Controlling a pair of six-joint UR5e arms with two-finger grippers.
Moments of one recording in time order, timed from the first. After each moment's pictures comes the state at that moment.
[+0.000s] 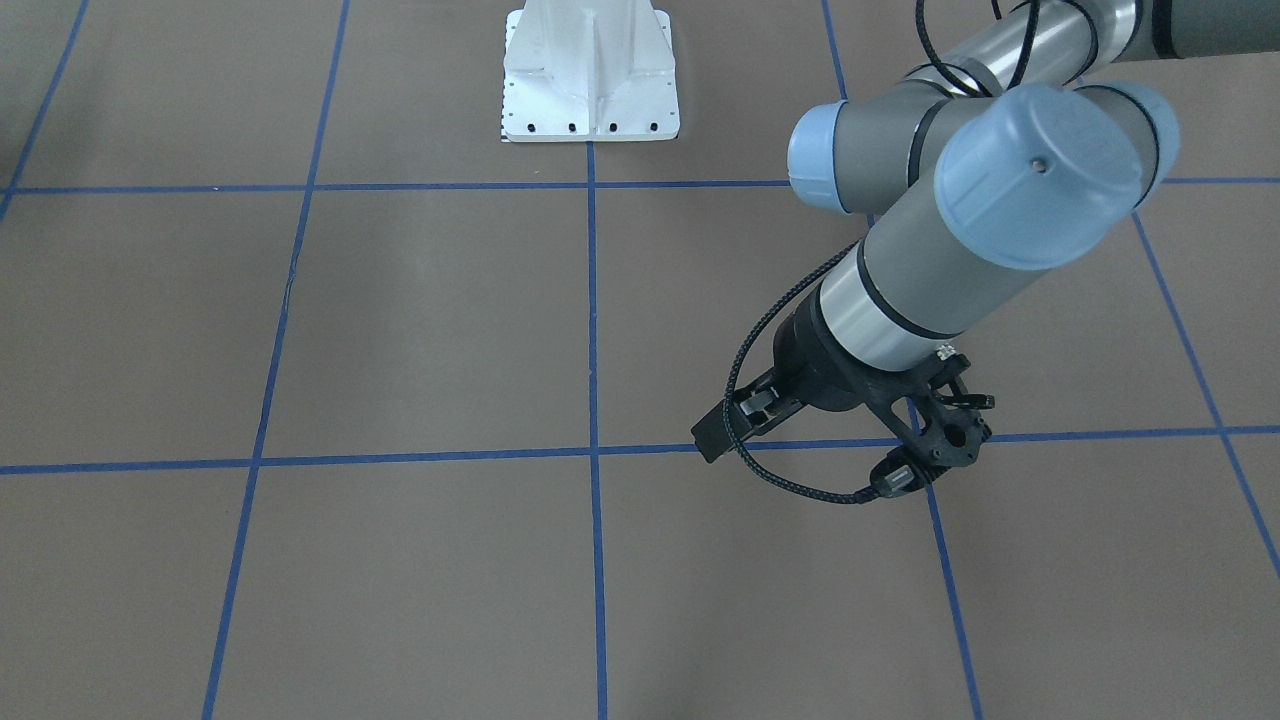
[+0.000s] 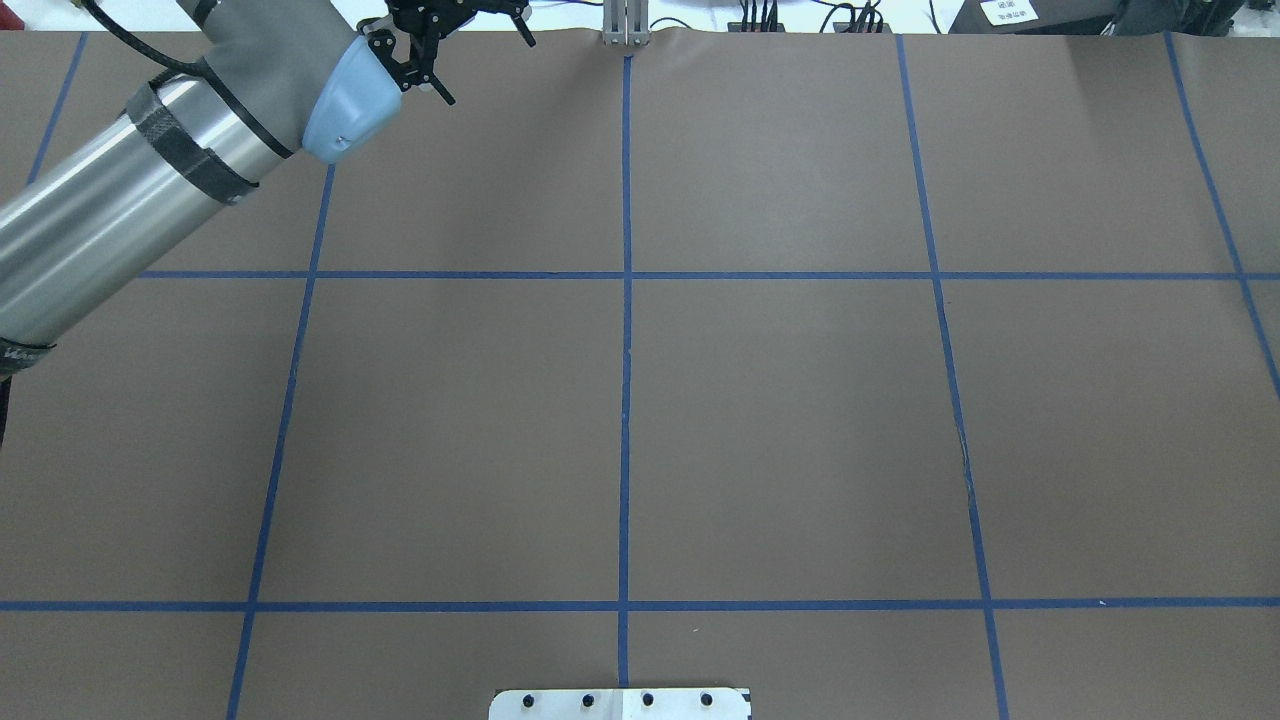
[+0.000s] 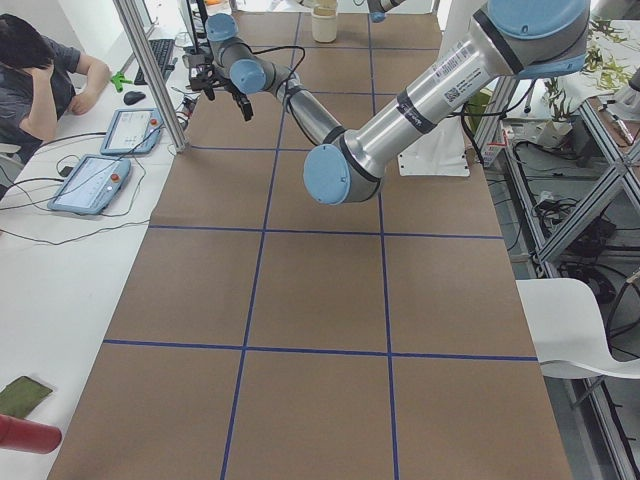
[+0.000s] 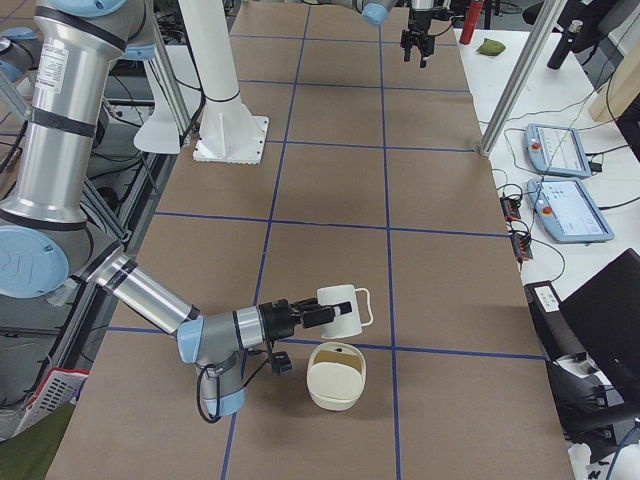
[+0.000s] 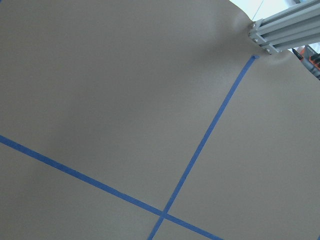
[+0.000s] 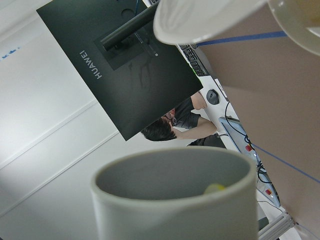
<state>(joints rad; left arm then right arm) -1.00 -2.52 -1.35 -1.70 -2.35 -1.50 1.31 -1.83 1.09 0.92 1.60 2.94</state>
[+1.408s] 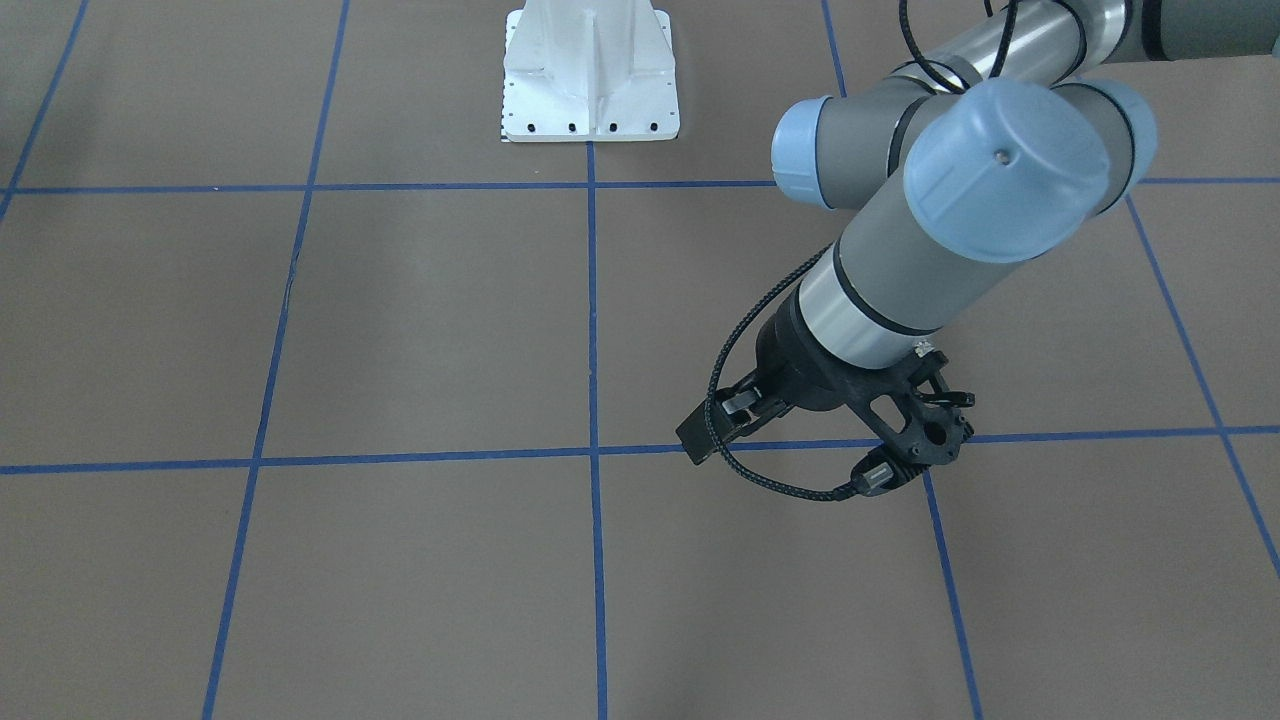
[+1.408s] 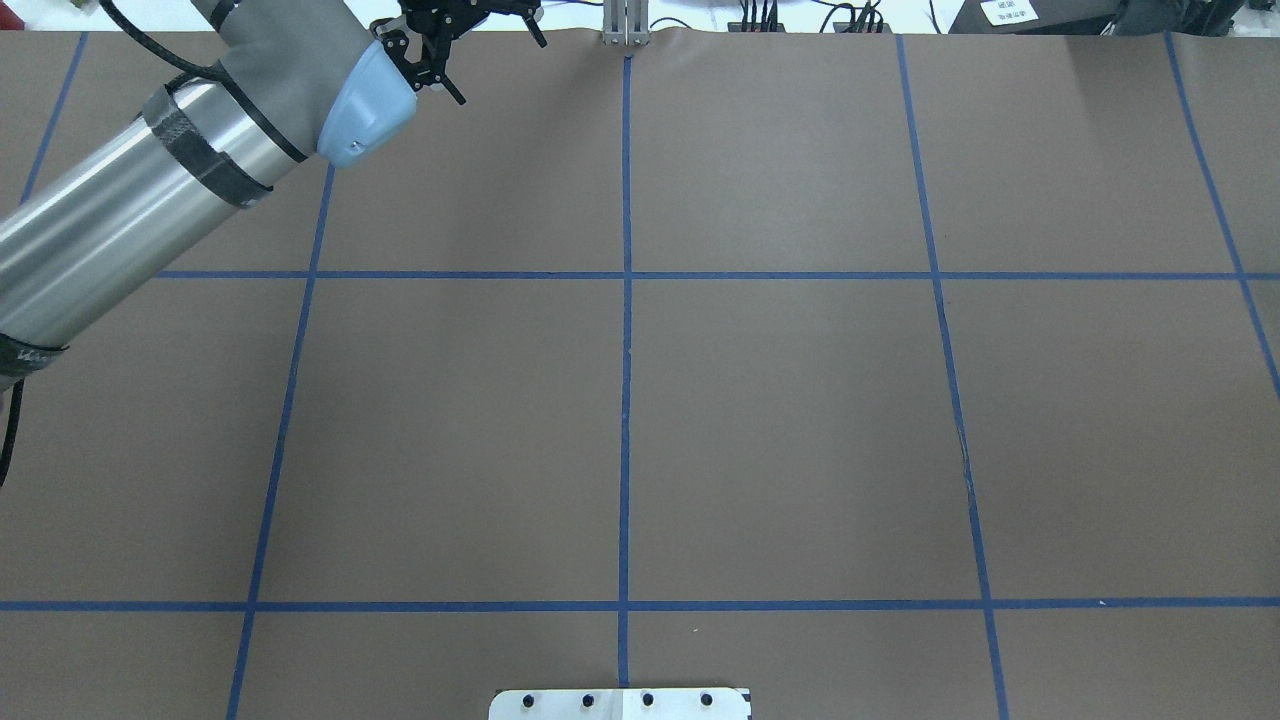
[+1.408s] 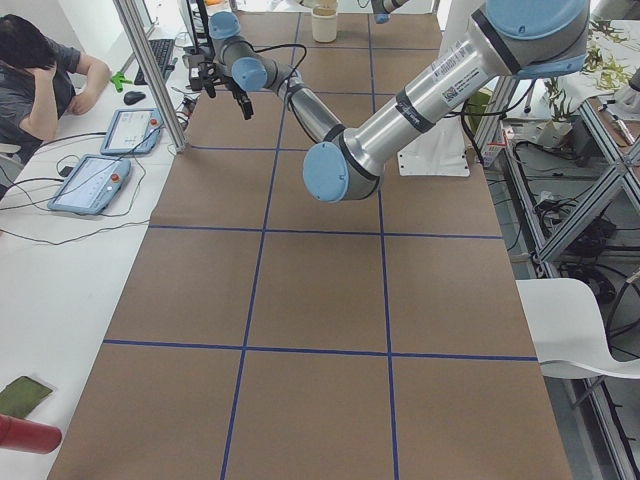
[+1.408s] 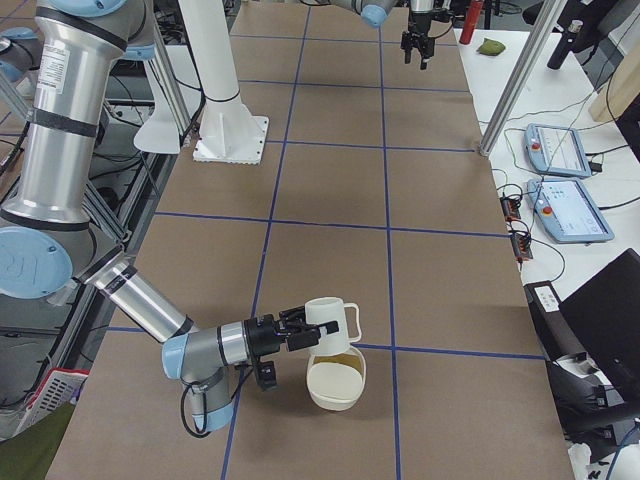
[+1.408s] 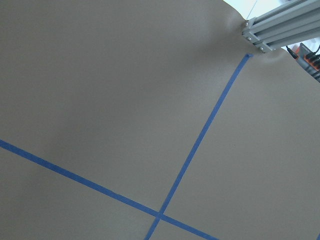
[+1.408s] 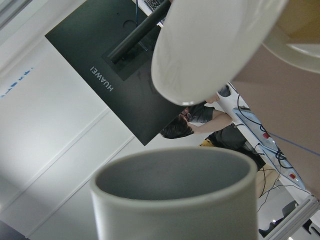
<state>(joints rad) -0.99 -2.53 -1.35 -1.70 -2.32 -1.50 1.31 -1.81 0.98 1.05 1.54 3.06</state>
